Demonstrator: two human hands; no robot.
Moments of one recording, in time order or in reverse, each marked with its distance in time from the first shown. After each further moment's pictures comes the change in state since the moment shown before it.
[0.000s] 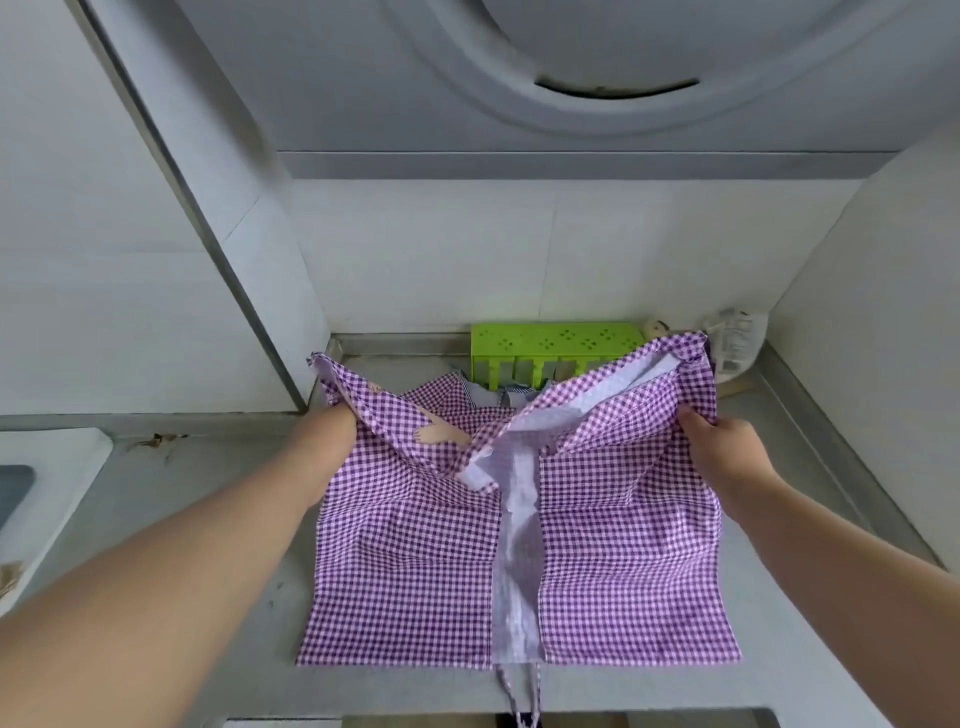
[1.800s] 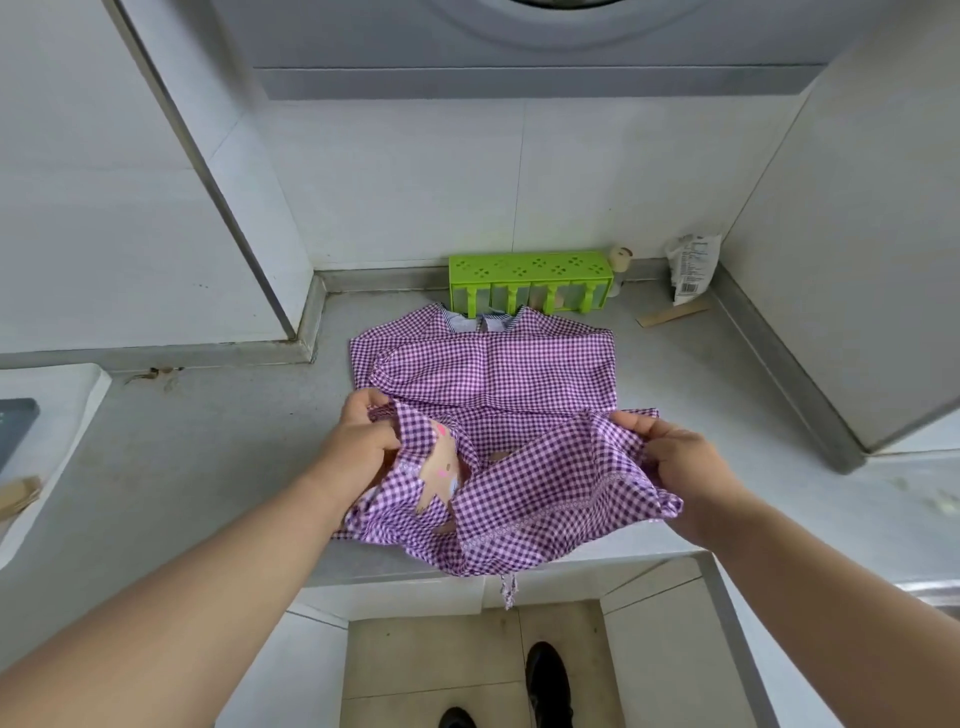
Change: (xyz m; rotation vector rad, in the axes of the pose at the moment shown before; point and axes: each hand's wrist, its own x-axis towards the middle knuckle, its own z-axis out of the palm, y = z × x) left_hand -0.188 -0.057 0.036 -0.134 -0.218 0.193; right_hand -0.146 0.070 -0.016 0.608 -0.346 0.321
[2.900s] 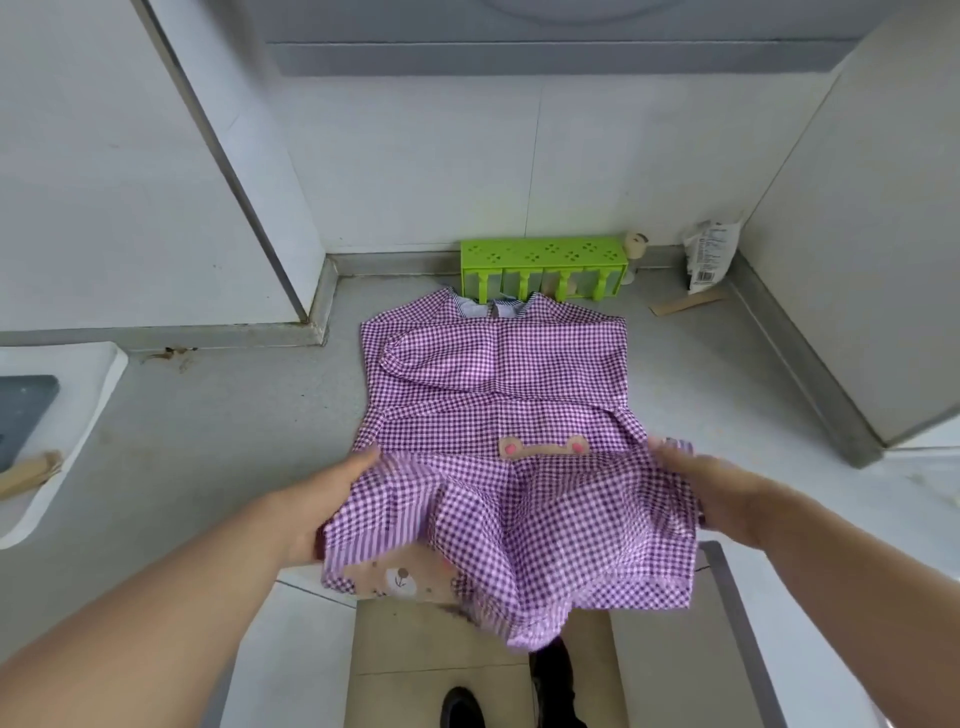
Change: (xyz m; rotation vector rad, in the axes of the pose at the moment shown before) left_hand -0.008 -0.060 -0.043 -0.170 -0.274 -0.522; right_hand 0.022 0.007 -0.045 -0.573 -0.145 0.220
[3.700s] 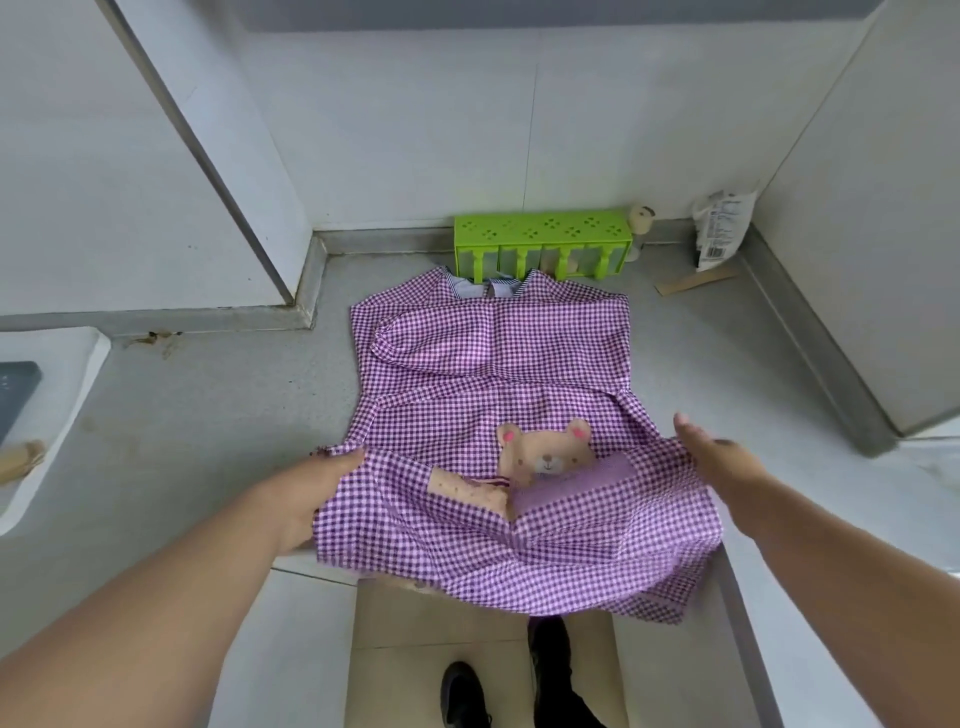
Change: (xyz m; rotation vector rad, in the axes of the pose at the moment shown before) left_hand 0.029 0.001 -0.002 0.065 0.217 0.033; right_hand 0.065 0.026 -0.032 -0.075 0.447 -0.035
